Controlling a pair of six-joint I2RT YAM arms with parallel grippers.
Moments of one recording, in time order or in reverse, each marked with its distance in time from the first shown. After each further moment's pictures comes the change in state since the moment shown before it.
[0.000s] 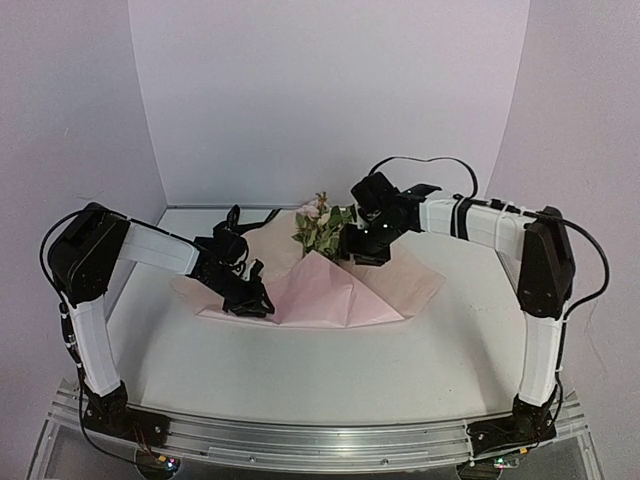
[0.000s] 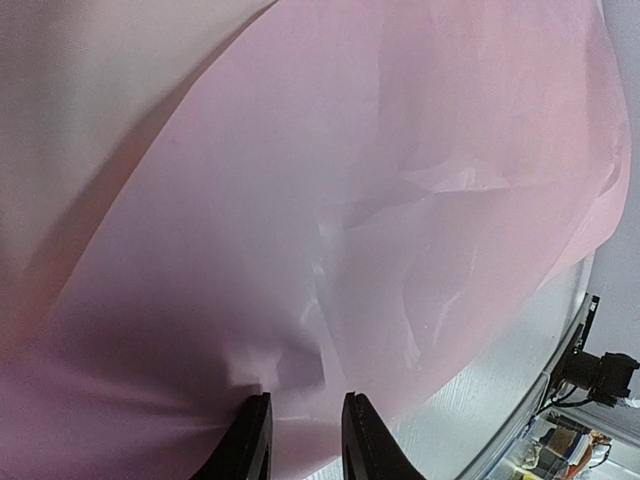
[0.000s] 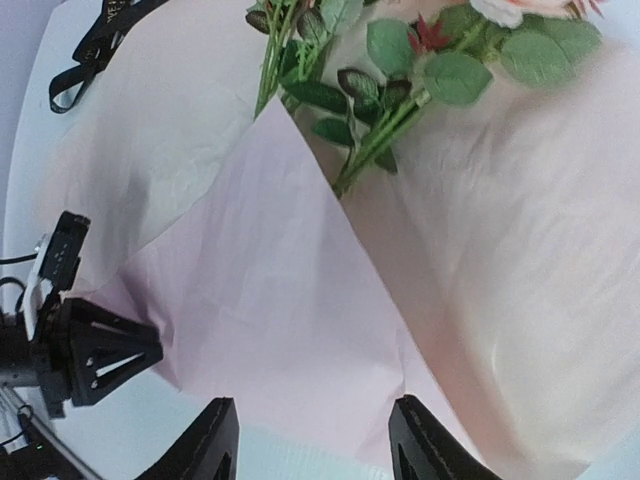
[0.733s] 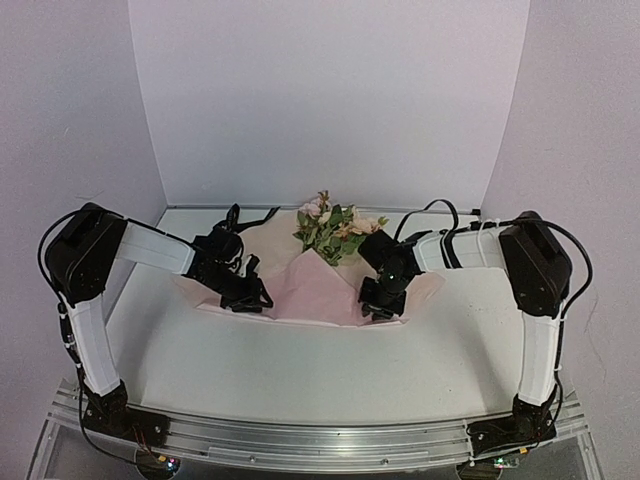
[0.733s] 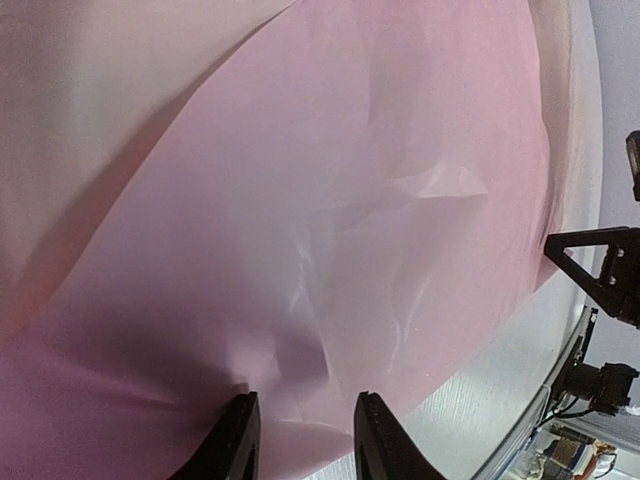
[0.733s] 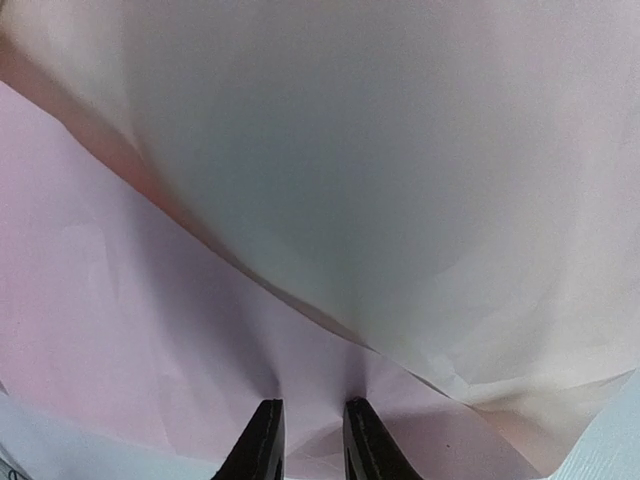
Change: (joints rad) left arm 0.029 -0.012 -0.021 0.056 -0.011 0.013; right arm -0.007 0.019 -0.366 0.092 0.021 0.319
